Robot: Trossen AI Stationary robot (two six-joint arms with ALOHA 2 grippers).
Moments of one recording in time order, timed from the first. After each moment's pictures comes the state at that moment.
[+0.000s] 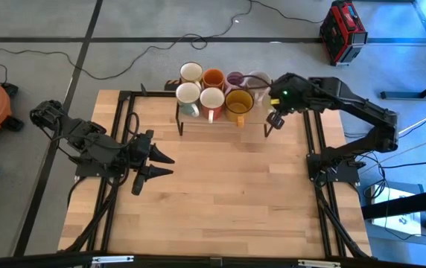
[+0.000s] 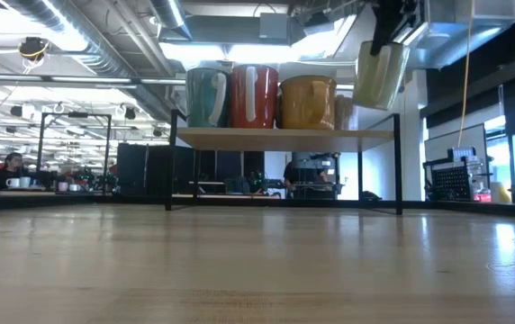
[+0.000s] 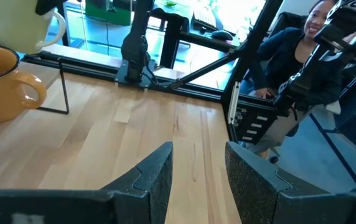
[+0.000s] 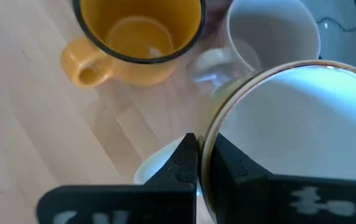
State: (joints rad) left arm -0.53 1.05 1.29 -0.59 -0.43 -0.43; right arm -0.34 1.33 1.61 -1.30 0.28 0.13
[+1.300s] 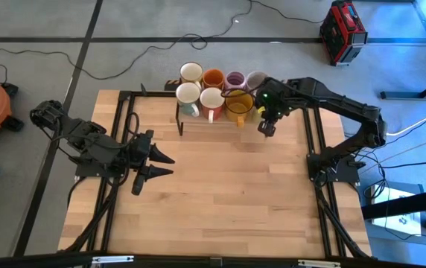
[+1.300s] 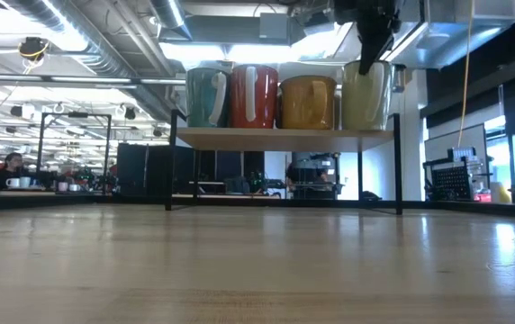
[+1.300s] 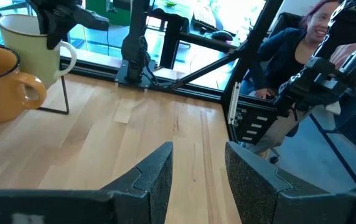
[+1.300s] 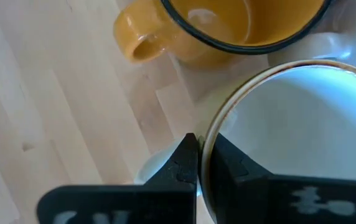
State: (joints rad) left arm -0.53 1.05 1.29 -0.59 -0.43 -0.43; right arm -0.35 1.48 1.61 -1.31 0.08 0.02
